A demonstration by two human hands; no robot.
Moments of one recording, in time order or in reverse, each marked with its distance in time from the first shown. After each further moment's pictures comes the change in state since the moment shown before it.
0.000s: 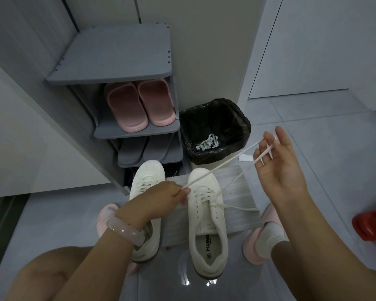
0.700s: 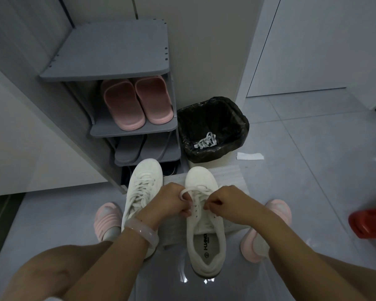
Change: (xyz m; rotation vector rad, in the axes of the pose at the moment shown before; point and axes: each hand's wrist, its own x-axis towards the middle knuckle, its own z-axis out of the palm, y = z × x) left_hand 0.023 0.001 0.035 -0.579 0.077 -0.161; right_hand -0.022 0.056 -0.010 -1.931 -0.850 0.091
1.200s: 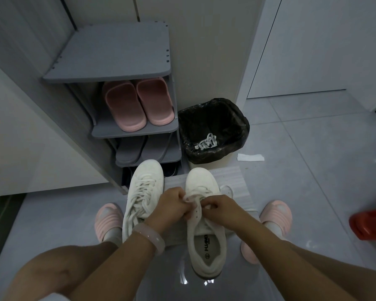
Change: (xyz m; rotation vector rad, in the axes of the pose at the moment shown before) left_hand 0.000 -0.011 0.019 -0.081 0.161 -0.018; right_hand 0.013 0.006 0.039 0.441 0.079 0.158
